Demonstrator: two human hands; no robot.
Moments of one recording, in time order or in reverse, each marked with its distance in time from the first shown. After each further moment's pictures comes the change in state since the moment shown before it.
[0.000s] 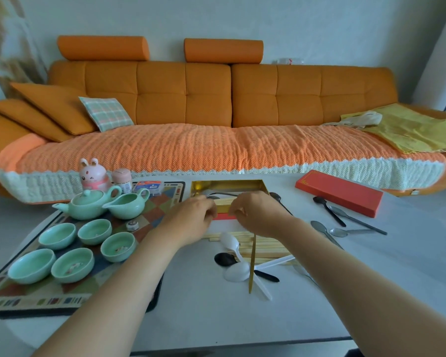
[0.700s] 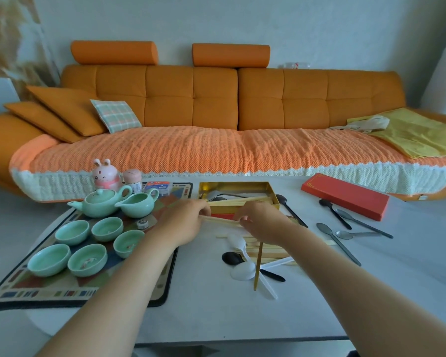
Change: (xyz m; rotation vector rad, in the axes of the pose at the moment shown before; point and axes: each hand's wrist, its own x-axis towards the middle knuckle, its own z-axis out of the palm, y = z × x) left_hand -0.017 -0.022 -0.007 -0.078 0.025 -0.126; right_hand -0.005 -0.009 0.009 0.032 -0.150 0.129
